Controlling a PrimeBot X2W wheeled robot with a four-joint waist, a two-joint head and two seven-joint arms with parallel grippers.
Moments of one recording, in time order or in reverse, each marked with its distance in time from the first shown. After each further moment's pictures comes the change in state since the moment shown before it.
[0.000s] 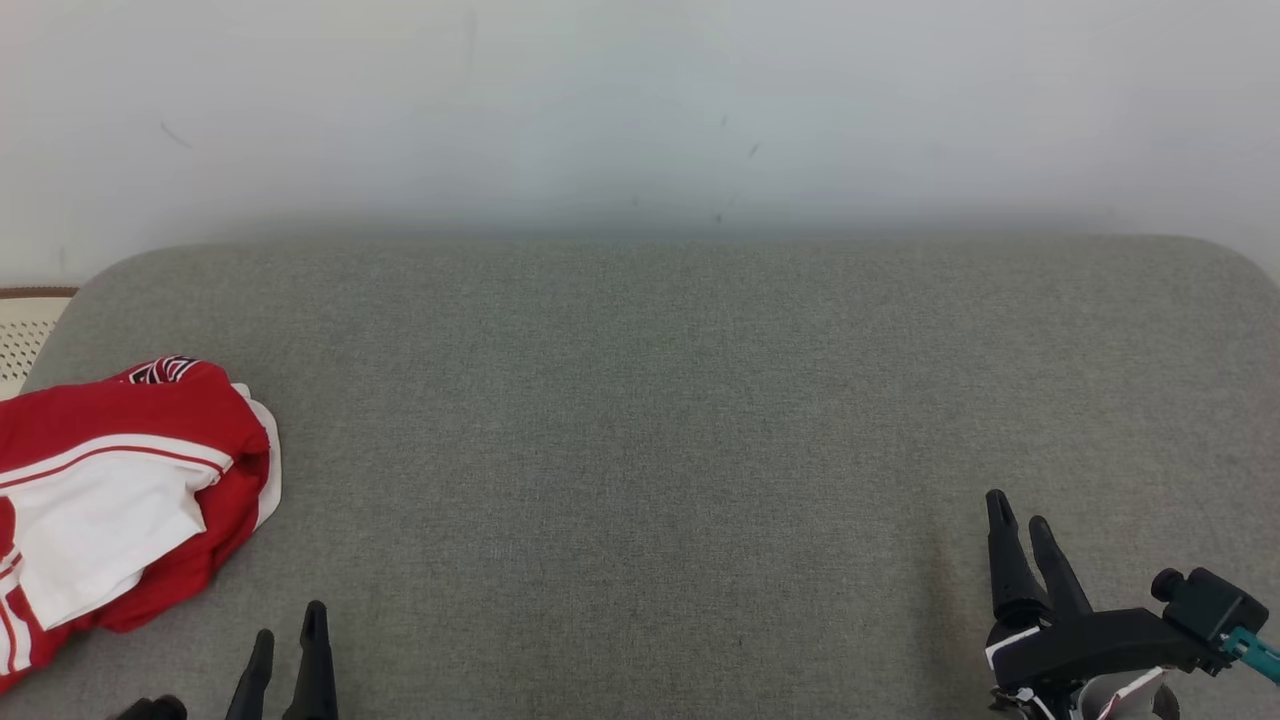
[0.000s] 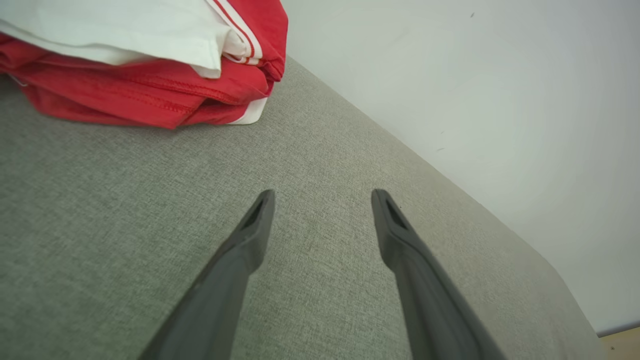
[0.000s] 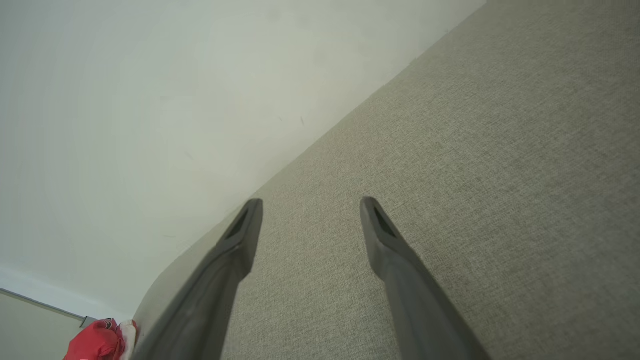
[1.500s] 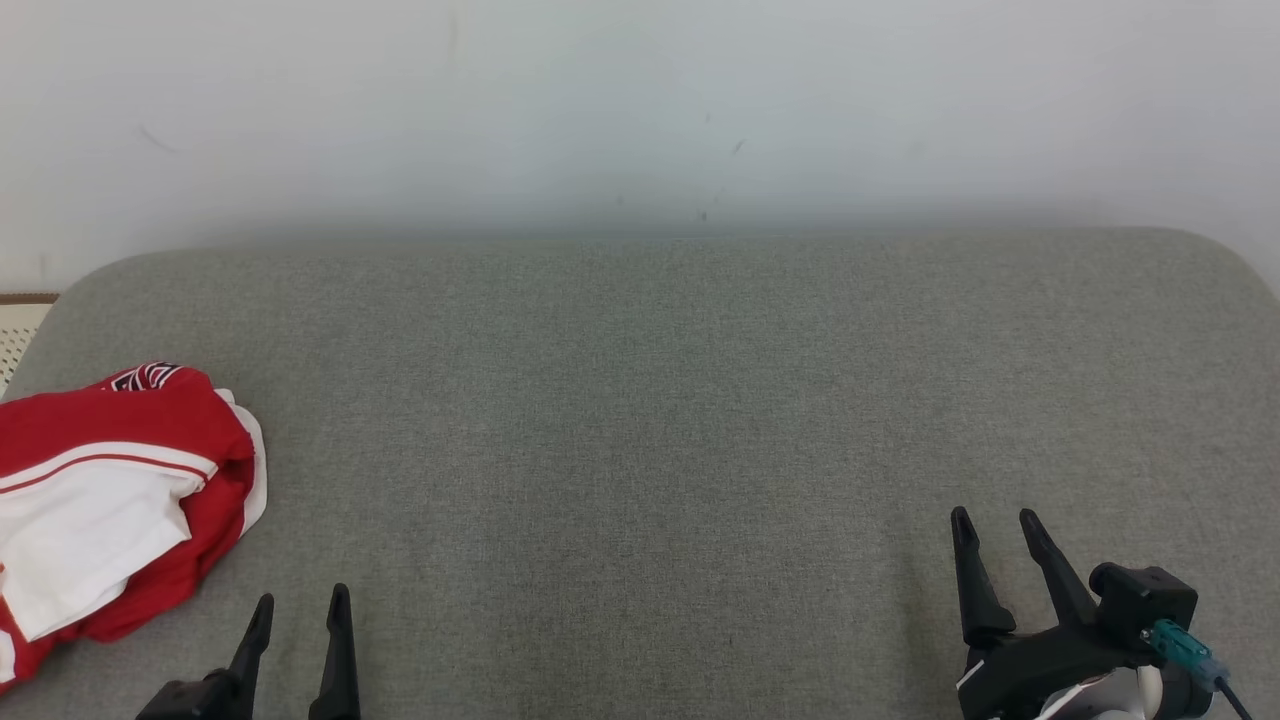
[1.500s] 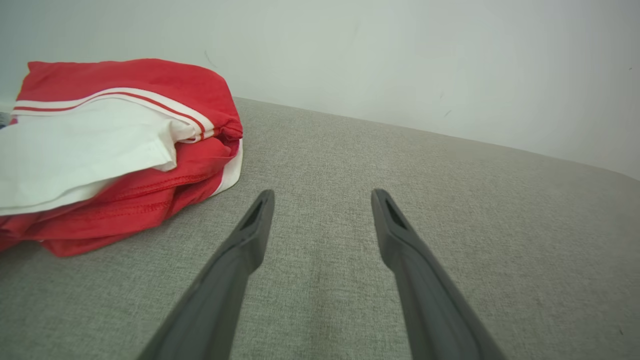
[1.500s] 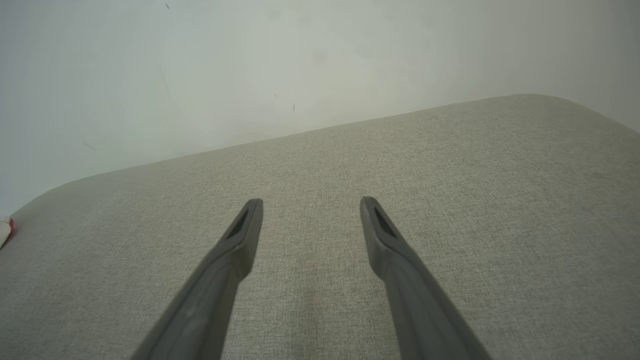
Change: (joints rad) left arm -0.004 0.003 -0.020 -0.035 0.430 0.066 -0.106; right arm -0.022 -0.015 0.026 0.087 -0.490 0.000 -0.096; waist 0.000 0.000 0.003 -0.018
